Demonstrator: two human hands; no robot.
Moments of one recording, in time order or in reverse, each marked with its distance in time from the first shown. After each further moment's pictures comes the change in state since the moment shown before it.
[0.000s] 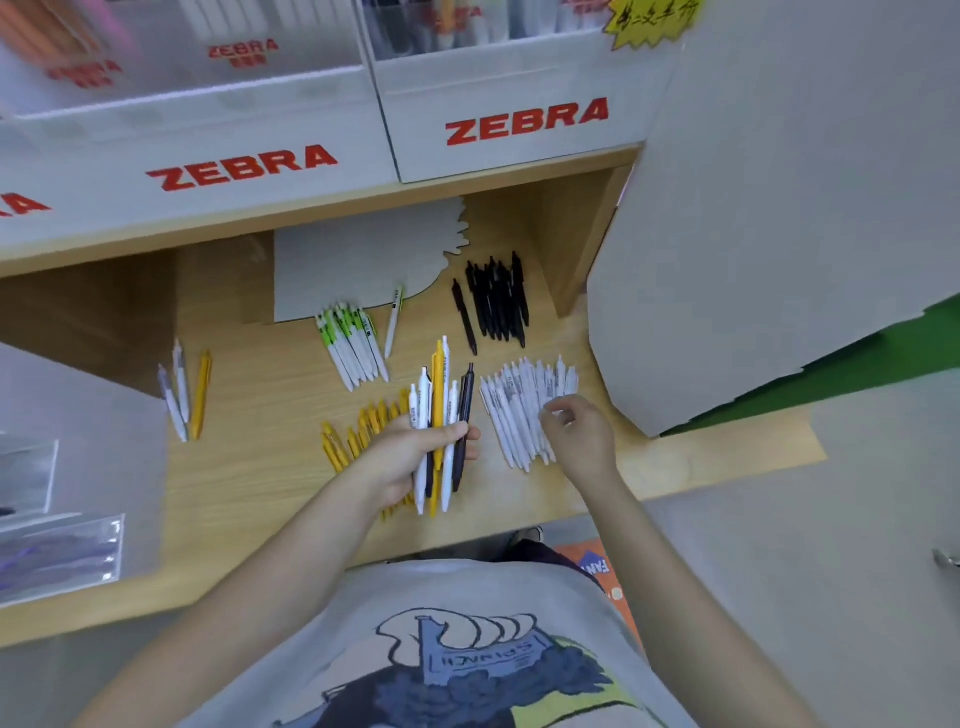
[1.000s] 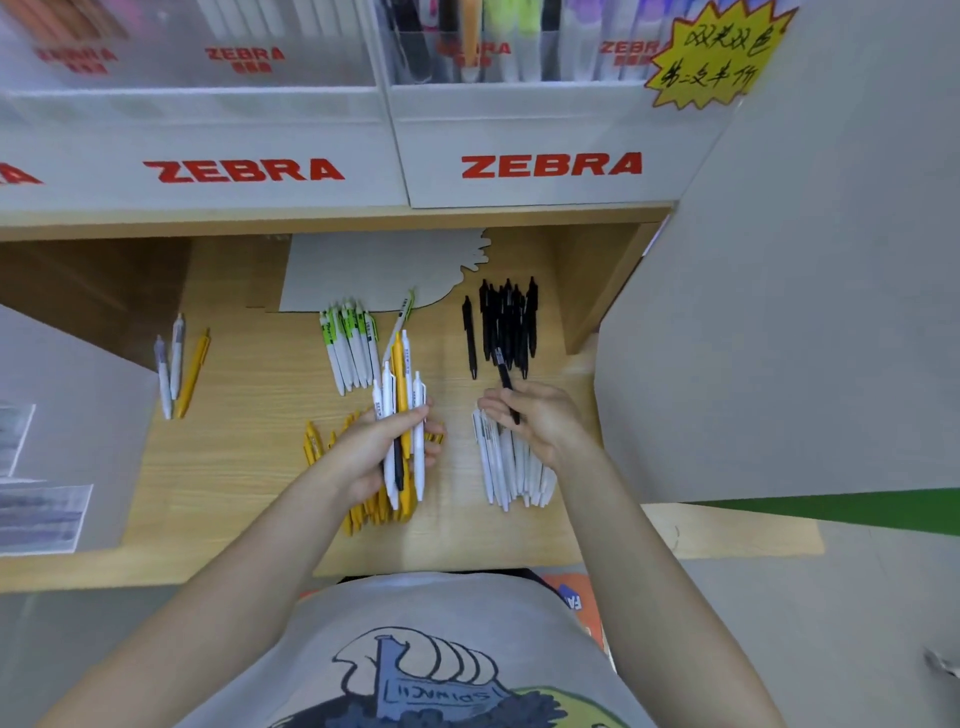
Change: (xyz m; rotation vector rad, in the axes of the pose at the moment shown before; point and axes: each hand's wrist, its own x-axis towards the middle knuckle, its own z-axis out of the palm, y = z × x) left_hand 0.023 0.018 -0.001 -0.198 0.149 0.063; right_hand 0.064 -0.065 0.003 0.767 -0.474 0.330
